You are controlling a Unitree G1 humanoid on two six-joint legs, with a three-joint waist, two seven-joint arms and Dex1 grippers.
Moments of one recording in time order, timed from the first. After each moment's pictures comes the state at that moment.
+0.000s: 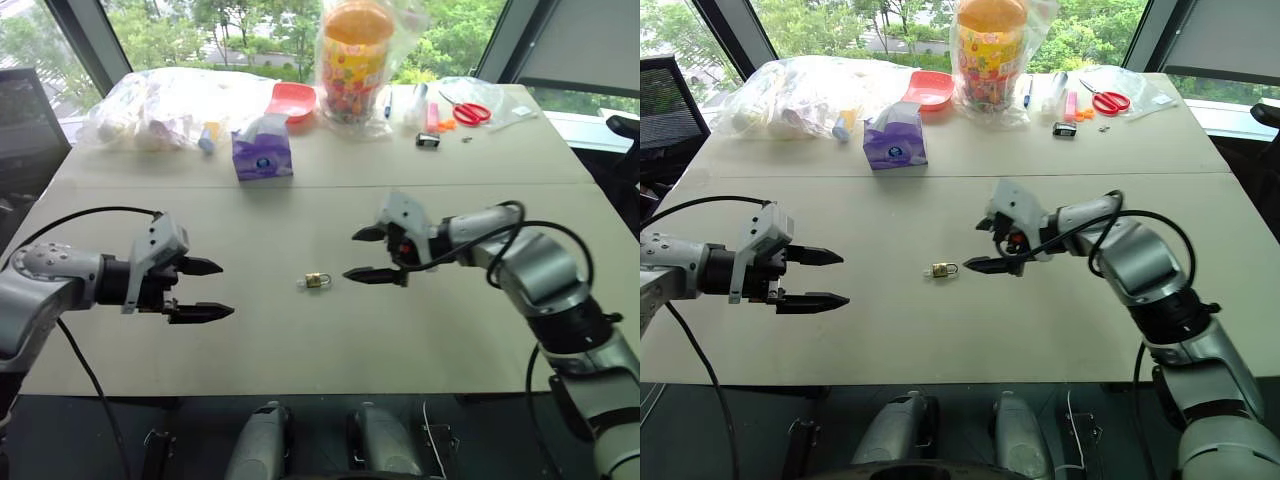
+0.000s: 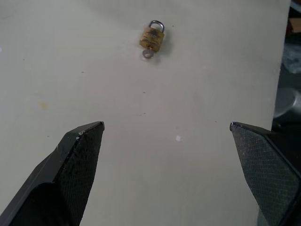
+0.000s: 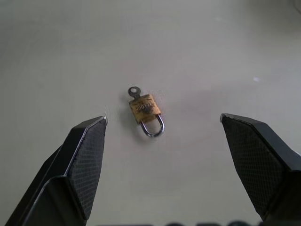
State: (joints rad) left arm -0.25 1.09 0.08 -0.30 -0.60 0.76 -1.20; right arm -0.72 -0.63 0.39 -0.11 0.29 0.74 1.00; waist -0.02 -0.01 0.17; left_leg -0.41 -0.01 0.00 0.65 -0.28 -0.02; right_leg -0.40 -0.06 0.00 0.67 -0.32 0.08
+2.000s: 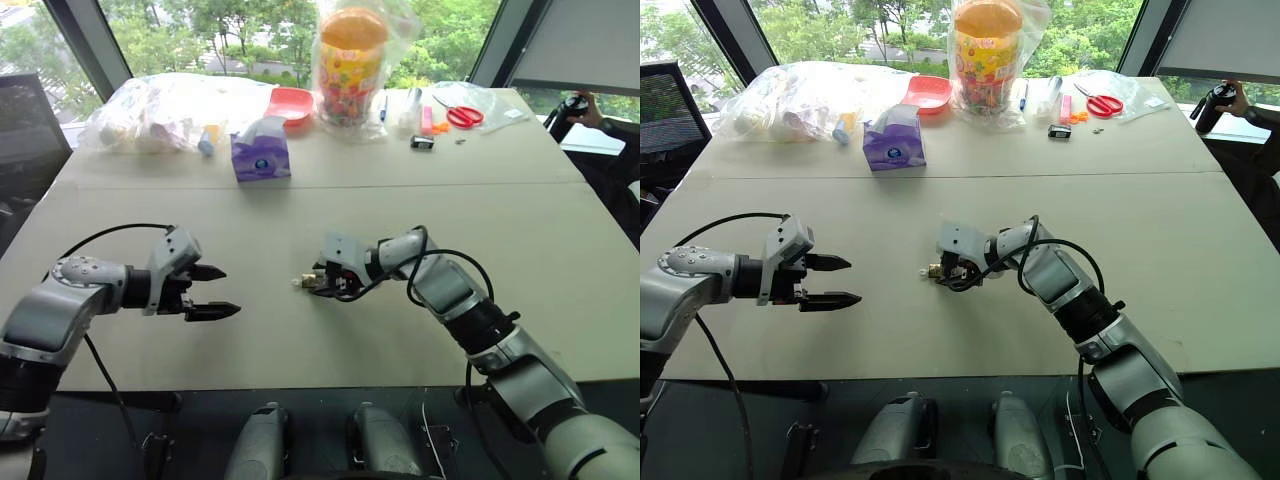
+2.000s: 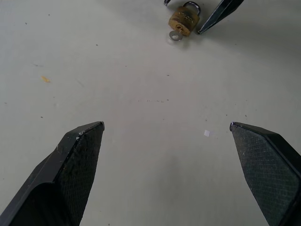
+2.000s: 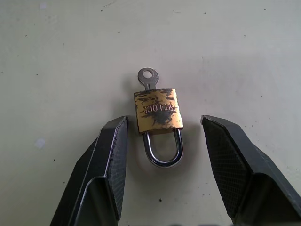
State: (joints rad) left arm -0.28 0.95 -0.02 -0.12 -0.47 0.68 -1.14; right arm -0.72 -0.40 0.50 0.14 -0.05 0.52 1.03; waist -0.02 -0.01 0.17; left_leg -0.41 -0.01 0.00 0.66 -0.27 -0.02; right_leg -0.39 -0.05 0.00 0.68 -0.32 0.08
